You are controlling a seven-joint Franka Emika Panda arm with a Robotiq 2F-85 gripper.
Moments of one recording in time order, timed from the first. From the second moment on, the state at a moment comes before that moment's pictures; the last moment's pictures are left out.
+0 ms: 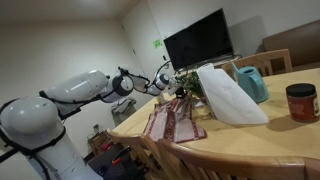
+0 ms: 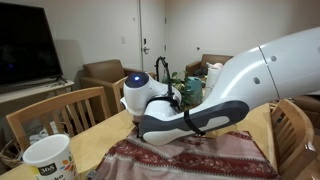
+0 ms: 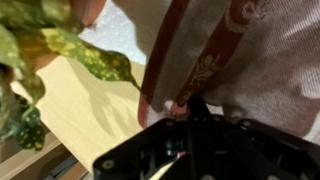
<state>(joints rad) 0.44 1.49 -0.12 -0.60 -0.38 2.34 -0.26</state>
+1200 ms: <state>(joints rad) 0.47 1.48 -0.02 -0.59 -0.36 2.38 -0.31</state>
